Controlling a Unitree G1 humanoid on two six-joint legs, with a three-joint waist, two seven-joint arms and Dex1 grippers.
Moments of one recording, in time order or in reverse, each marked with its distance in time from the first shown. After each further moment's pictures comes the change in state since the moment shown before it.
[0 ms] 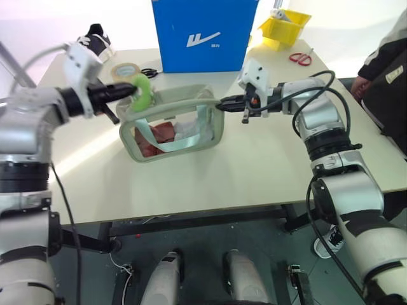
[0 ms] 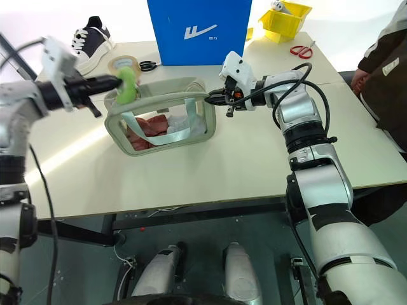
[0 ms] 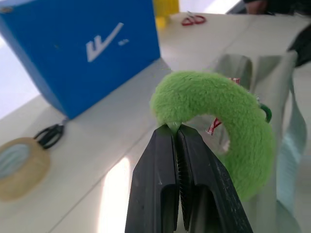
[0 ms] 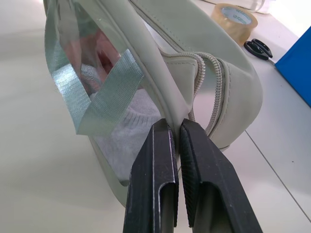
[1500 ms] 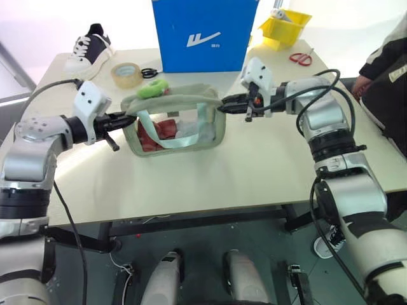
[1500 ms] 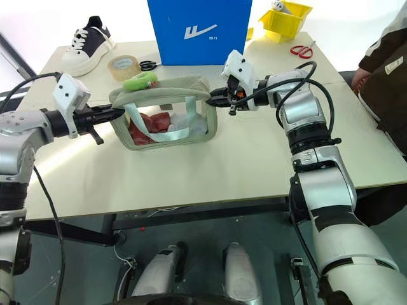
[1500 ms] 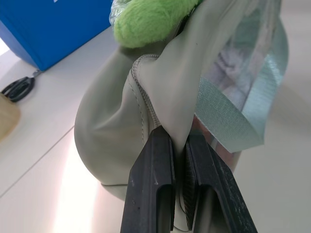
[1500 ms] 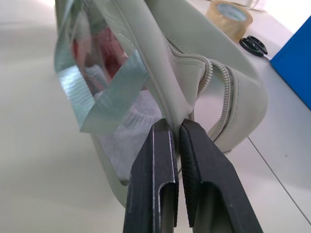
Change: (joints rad) left arm 0.203 0.043 0.028 -0.116 0.052 -0.045 0.023; right arm 0.030 -0.028 0.000 -0.098 0.021 0.083 0.034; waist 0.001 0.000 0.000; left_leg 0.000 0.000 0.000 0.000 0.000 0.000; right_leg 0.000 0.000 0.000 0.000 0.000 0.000
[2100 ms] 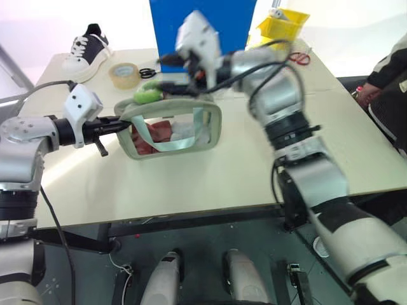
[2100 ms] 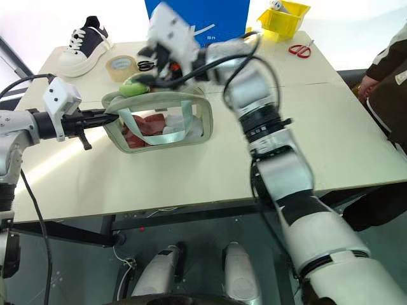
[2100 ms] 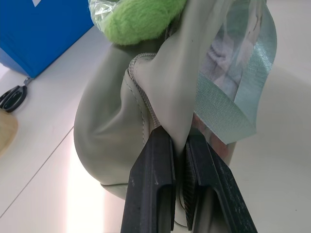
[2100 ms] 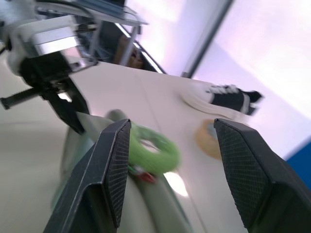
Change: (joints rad) left arm 0.024 0.065 0.013 0.042 -0.008 -0.100 -0.138; right arm -0.200 0.316 0.044 0.016 0.008 -0.078 -0.194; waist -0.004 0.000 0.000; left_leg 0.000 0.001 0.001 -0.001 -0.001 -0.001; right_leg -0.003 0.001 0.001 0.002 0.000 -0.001
